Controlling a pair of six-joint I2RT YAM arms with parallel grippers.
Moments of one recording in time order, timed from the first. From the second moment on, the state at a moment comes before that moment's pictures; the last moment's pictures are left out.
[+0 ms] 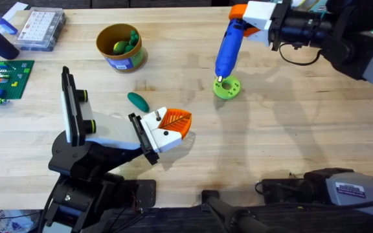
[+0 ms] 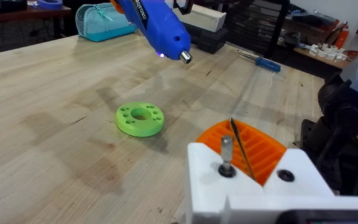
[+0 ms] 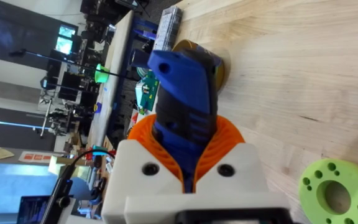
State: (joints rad) left arm -0.25 0.02 0.01 -0.06 0.84 -0.15; right arm 0.12 1.38 0.87 0.14 -0.83 0.81
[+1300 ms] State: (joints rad) left arm -0.25 0.01 0.01 -0.07 0.84 -0.15; right arm 0.03 1.39 0.87 -0.26 -0.07 -0.45
